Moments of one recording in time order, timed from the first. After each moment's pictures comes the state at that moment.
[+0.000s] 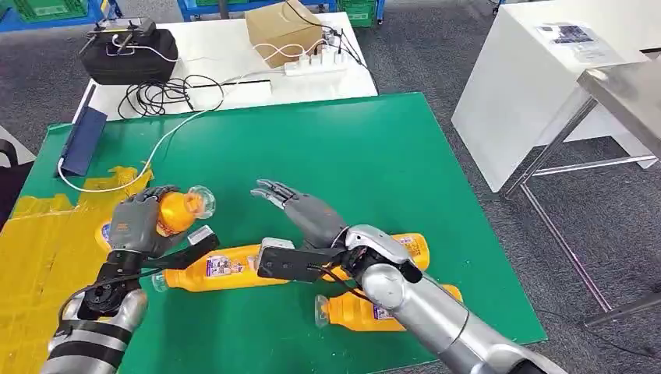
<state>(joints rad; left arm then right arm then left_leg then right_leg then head) -0.34 0.12 -0.14 -1.08 -1.44 0.30 -0.06 -0.49 -0.08 0.73 -1.32 0.51 0.21 -0.01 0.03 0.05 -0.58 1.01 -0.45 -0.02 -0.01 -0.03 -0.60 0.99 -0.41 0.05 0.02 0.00</state>
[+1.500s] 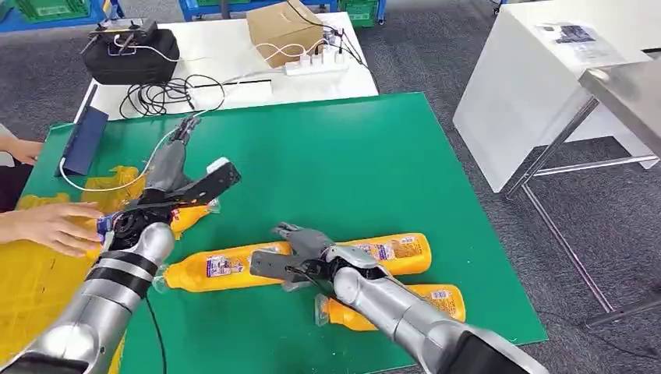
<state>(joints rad) -0.65 0.01 -0.23 -0.87 -0.98 0.22 -0.12 -0.60 0.11 0.82 -0.61 0.53 0.10 0.00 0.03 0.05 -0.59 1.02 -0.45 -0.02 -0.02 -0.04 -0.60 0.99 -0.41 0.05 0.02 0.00</state>
